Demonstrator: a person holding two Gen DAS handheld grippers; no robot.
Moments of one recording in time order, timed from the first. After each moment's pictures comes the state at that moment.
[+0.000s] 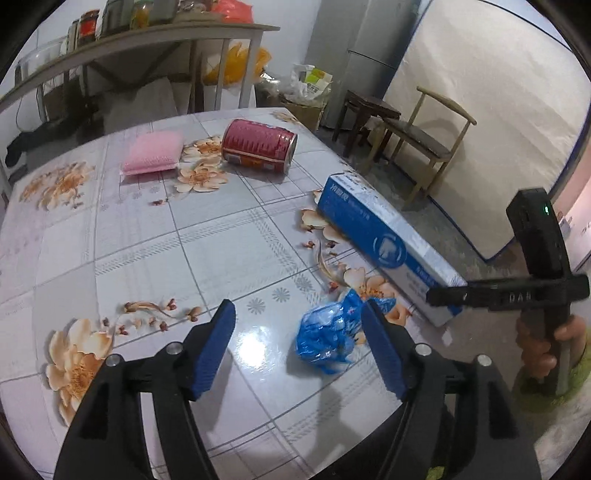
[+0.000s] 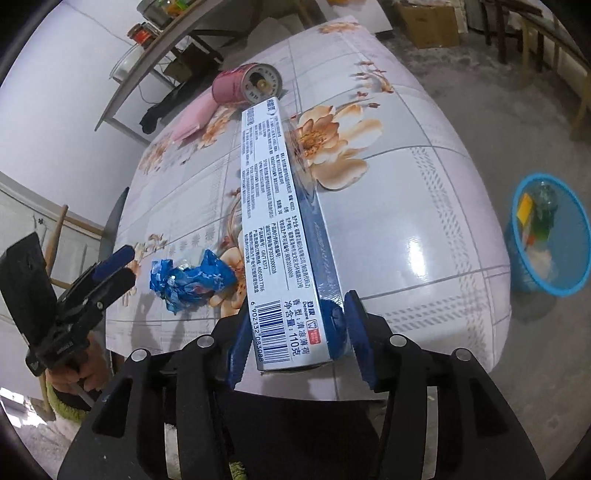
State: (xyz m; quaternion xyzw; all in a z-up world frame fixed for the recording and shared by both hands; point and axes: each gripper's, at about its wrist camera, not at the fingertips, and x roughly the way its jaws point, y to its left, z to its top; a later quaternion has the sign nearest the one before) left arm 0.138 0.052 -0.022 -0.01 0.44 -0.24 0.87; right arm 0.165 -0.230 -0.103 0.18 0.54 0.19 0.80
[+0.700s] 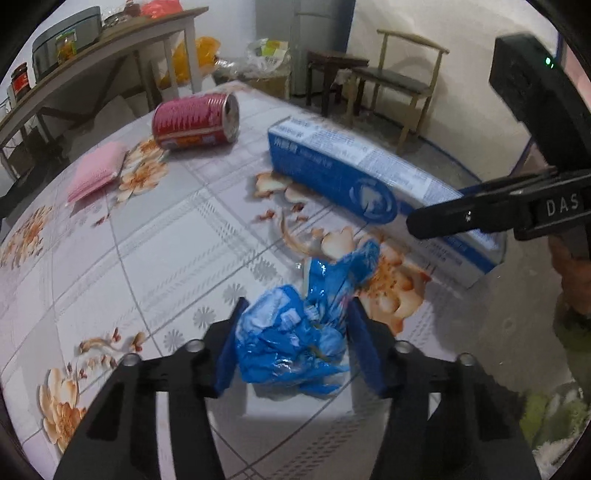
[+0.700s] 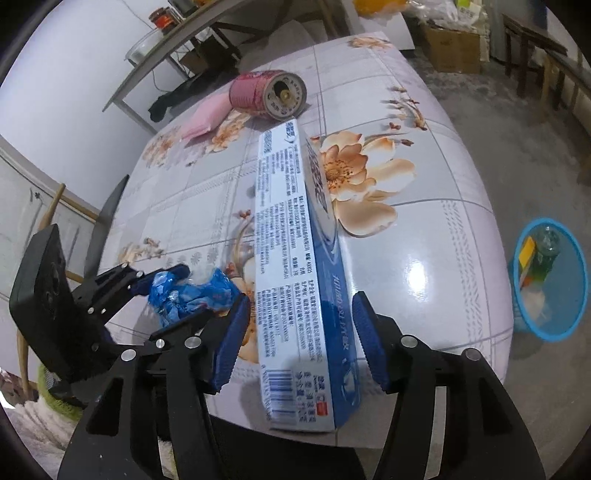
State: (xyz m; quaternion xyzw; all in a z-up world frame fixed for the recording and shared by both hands) left arm 0.146 -0.007 -0.069 0.13 0.45 -0.26 0.84; right arm 0.190 -0.209 -0.102 0.12 0.52 0.20 0.82
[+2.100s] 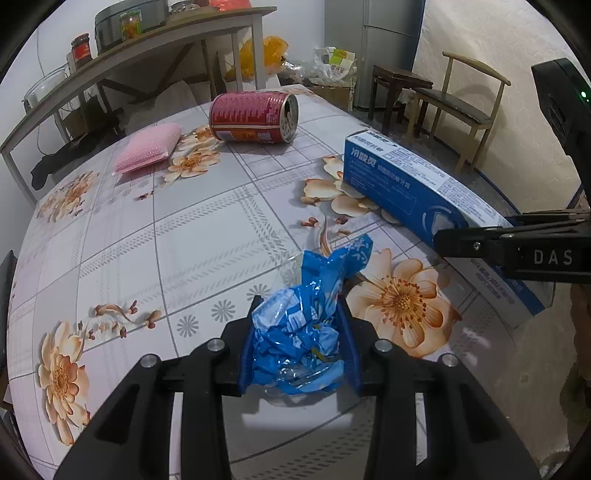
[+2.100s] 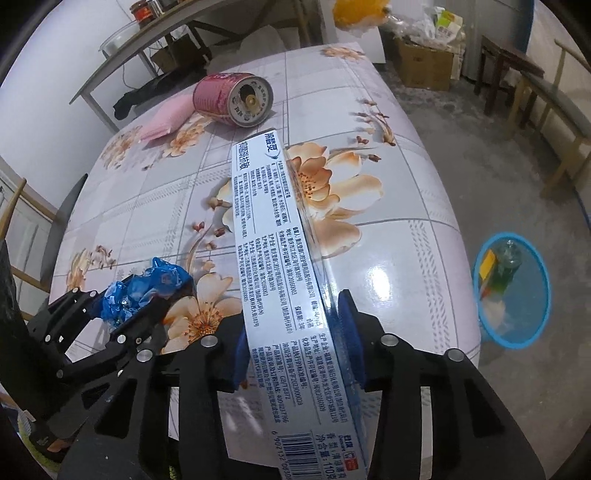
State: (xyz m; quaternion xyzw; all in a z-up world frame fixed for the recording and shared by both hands) left arm 0.145 -0.009 -0.071 0.08 0.44 -0.15 0.88; right arm 0.196 -0.201 -0.104 0.07 0.51 0.12 0.85
